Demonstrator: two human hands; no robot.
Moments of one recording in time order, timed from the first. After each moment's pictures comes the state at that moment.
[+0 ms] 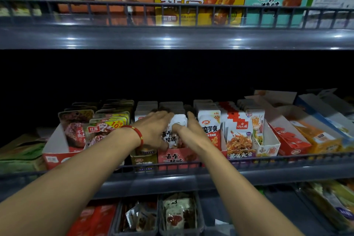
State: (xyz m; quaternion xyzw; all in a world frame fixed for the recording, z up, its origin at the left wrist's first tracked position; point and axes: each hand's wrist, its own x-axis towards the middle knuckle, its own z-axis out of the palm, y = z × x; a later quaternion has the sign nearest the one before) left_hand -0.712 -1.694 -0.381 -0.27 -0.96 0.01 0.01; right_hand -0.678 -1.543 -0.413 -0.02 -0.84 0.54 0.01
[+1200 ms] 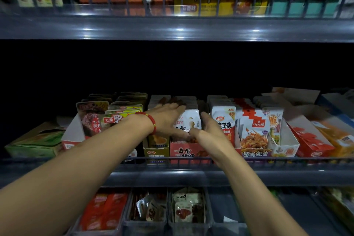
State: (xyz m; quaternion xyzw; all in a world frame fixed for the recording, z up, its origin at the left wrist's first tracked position) left_hand -0.719 -1.698 -0.371 -0.26 -0.97 0.05 -0.01; right_hand -0.657 -1.541 -0.417 0.00 -0.81 0.58 0.02
